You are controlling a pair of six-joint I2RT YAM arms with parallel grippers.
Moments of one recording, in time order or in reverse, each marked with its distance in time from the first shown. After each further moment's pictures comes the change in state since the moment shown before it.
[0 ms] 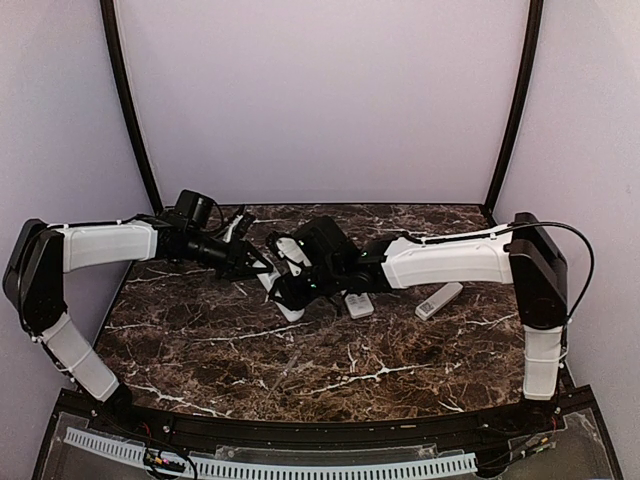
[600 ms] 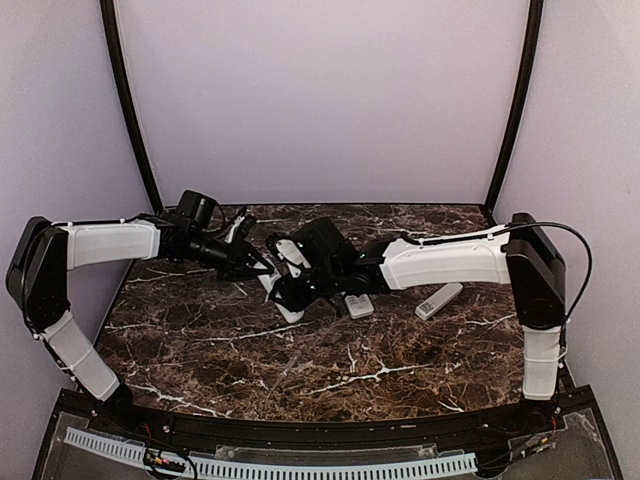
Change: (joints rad) left arm 0.000 0.024 0.013 -0.006 0.024 -0.010; right arm 0.001 0.010 0.004 -0.002 0.012 -0.003
